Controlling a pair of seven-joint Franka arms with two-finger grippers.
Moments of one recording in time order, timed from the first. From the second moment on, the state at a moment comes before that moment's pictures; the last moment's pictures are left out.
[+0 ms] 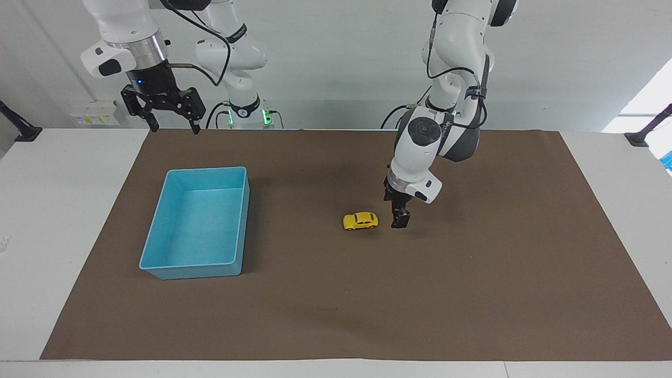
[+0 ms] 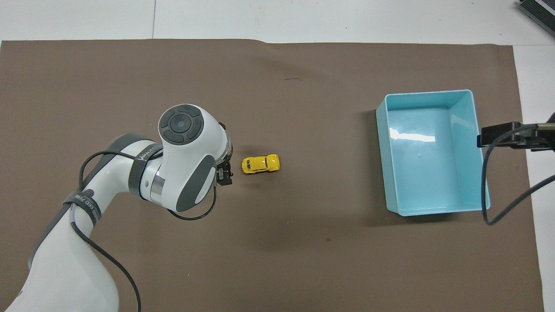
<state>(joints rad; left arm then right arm) -0.52 0.31 0.01 -1.86 -0.08 2.20 -2.11 0.02 -0.08 0.00 -1.59 -0.01 1.60 0.12</state>
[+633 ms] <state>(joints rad) -0.52 0.30 0.01 -1.82 -0.08 2.20 -2.11 0.03 -0.08 0.01 -1.59 -0.01 1.61 0.12</state>
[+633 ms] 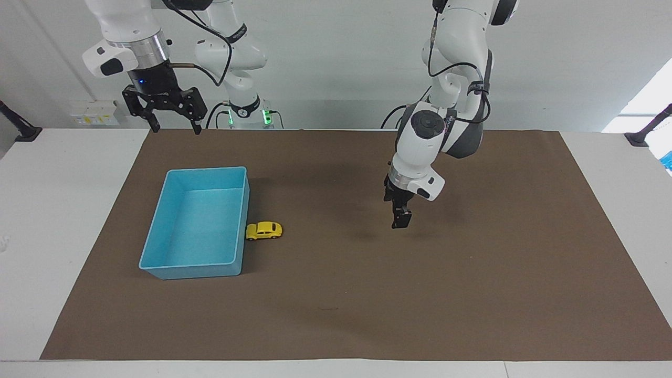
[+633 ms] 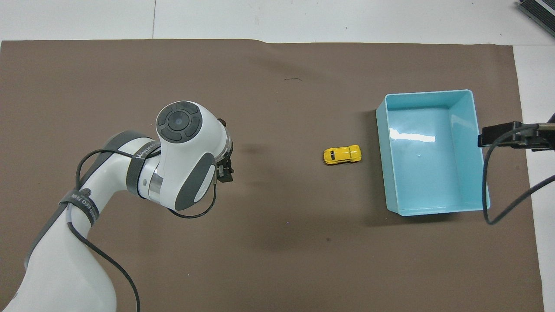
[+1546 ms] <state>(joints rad) -0.45 0.21 0.03 -1.68 -0.08 2.09 -1.85 0.02 -0.08 0.00 -1.59 0.01 1.59 0.11</state>
